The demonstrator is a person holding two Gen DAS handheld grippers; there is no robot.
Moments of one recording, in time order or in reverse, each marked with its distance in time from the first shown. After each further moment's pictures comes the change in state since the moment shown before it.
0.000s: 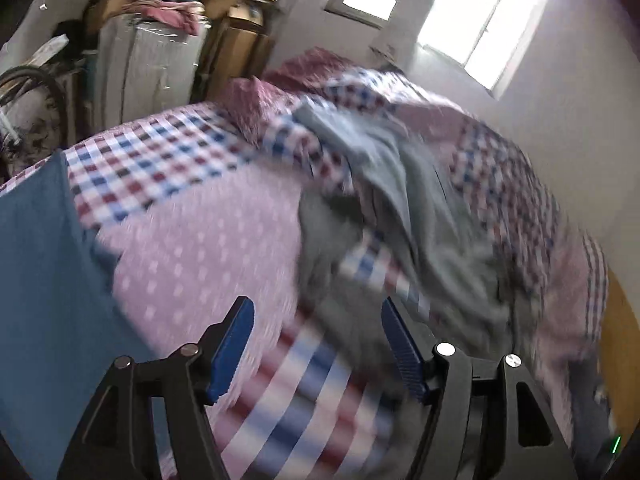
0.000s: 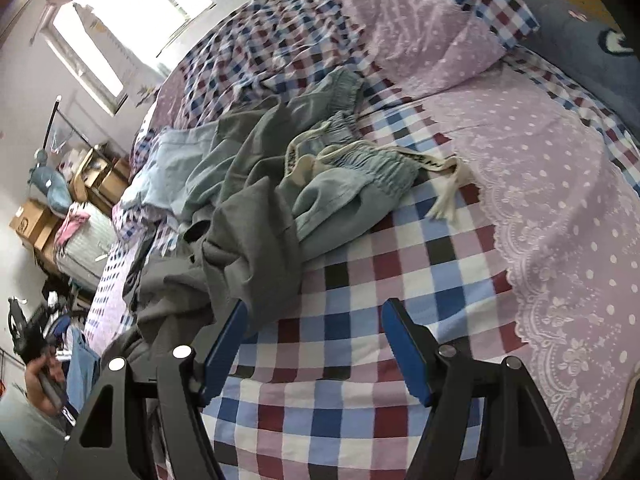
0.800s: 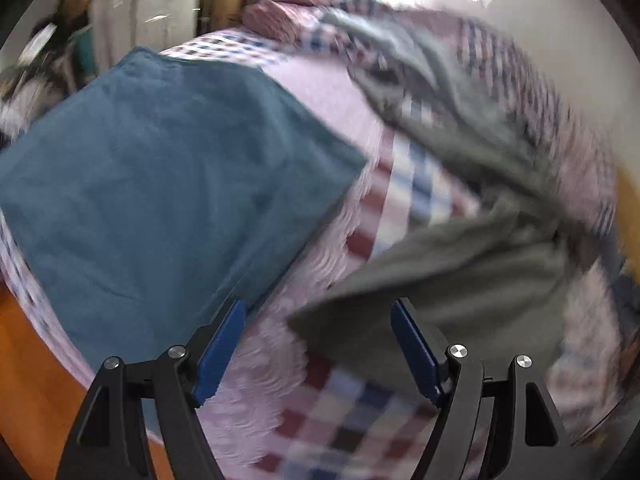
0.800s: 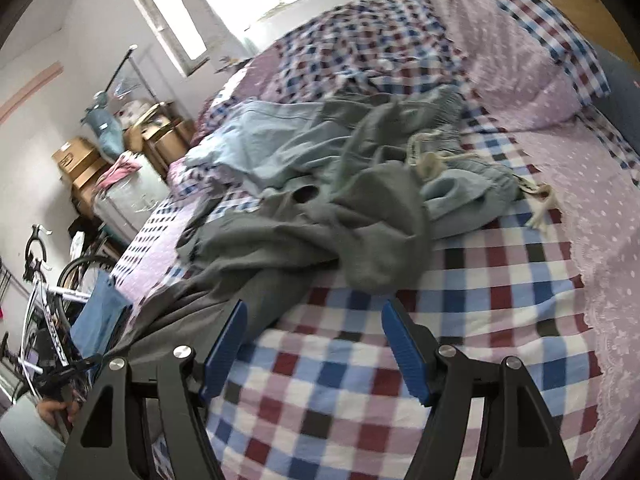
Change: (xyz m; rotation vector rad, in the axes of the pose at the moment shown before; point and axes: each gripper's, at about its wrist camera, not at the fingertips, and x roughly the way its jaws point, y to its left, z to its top) left arm -0.070 0.114 -0.123 0.183 0.276 0.082; right arm -0.020 0.102 -0.054 -0.230 -0.037 0.125
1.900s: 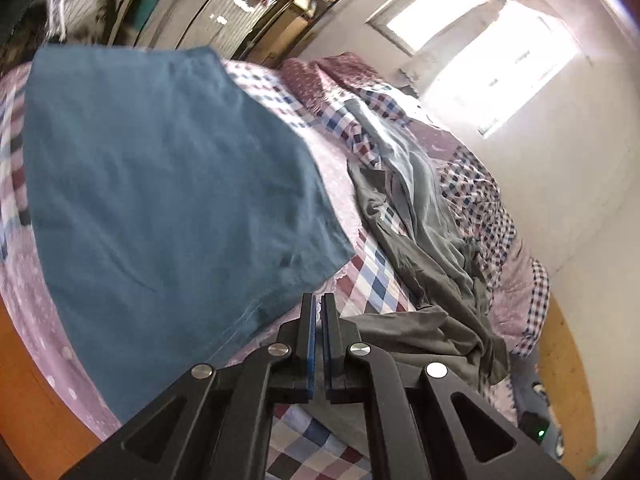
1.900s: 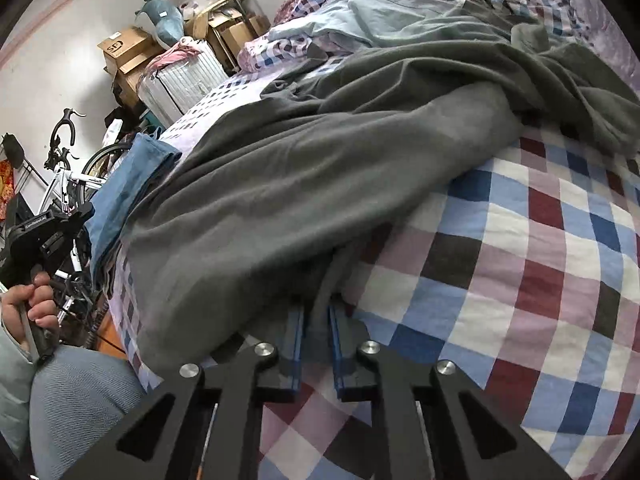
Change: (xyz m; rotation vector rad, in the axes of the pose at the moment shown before) left arm -0.036 0.067 -0.014 -0.425 -0.272 -0.317; right arm 0.109 0.139 -0.136 -0.213 0.267 0.121
